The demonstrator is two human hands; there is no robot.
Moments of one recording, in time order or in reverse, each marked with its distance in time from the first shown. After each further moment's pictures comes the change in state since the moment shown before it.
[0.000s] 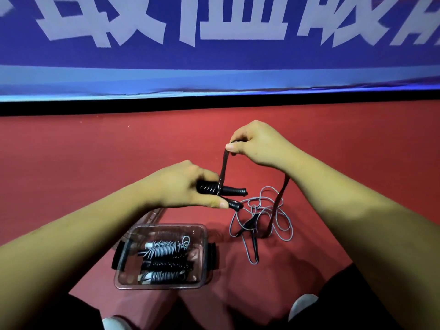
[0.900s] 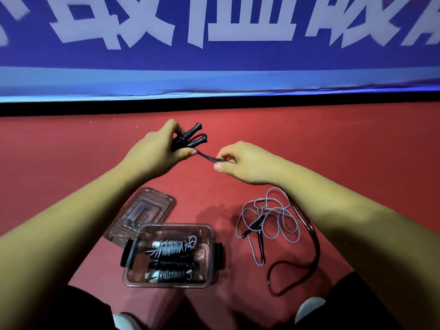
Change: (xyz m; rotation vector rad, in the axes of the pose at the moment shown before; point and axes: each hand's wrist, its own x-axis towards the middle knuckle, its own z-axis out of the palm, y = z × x) left_hand -0.007 -0.052 -0.036 0.066 0.538 -0.339; right_hand -0.006 -0.023 0.033 -0.040 -0.213 -0.101
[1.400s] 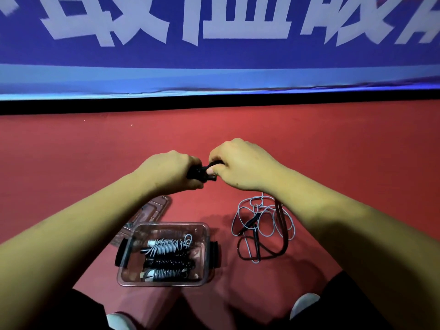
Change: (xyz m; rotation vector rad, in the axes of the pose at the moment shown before) left_hand -0.009 0.024 0.031 0.444 -0.282 0.164; right_hand -0.016 -0.018 -0.001 -0.285 0.125 -0.066
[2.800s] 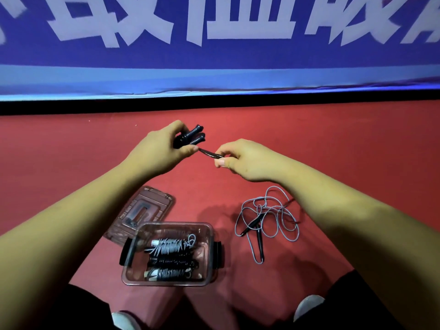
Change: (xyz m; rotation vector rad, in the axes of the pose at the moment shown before) left_hand -0.001 -0.023 -0.021 -0.504 0.278 -0.166; right_hand 0.011 0.020 0.003 0.319 -0.124 0.082
